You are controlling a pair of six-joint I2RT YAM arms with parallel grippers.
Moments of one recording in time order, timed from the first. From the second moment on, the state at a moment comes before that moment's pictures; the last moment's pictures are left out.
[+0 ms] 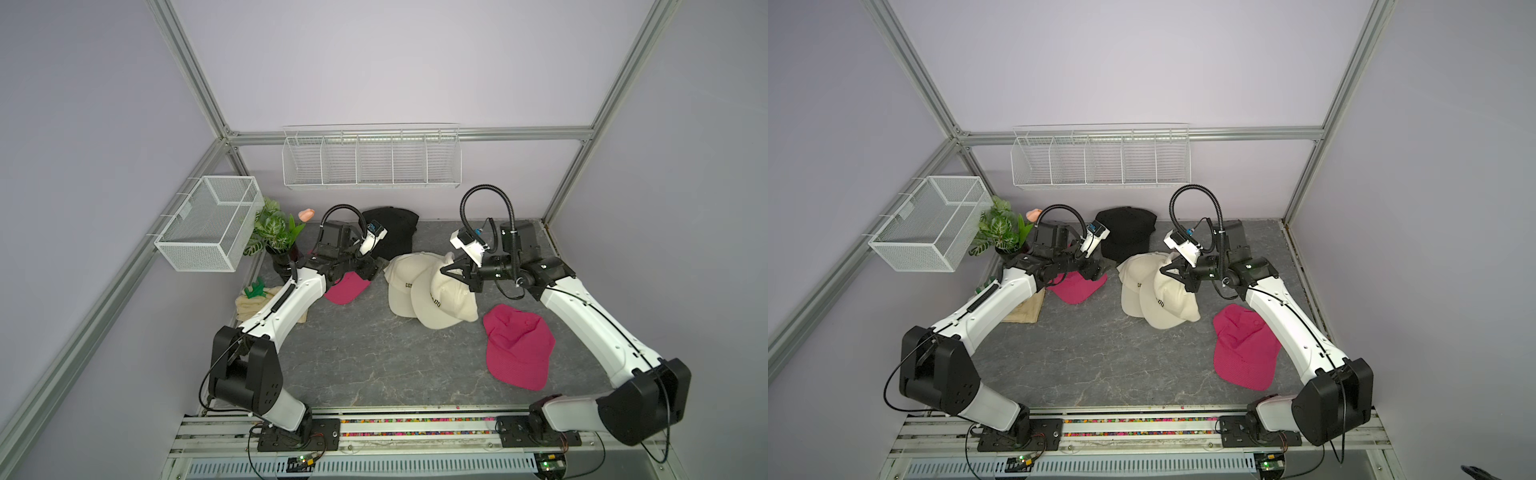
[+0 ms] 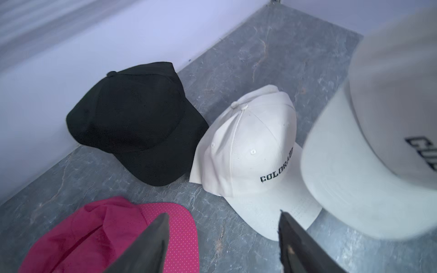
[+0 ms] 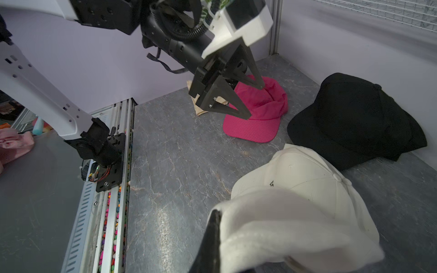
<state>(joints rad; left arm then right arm) -0.38 1.50 1.24 -0.34 0.37 0.34 0.37 1.37 1.27 -0.58 -0.82 -0.37</state>
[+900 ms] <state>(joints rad) -0.54 1.45 1.33 -0.62 0.72 0.63 0.51 1.38 1.23 -0.83 -0.93 -0.90</state>
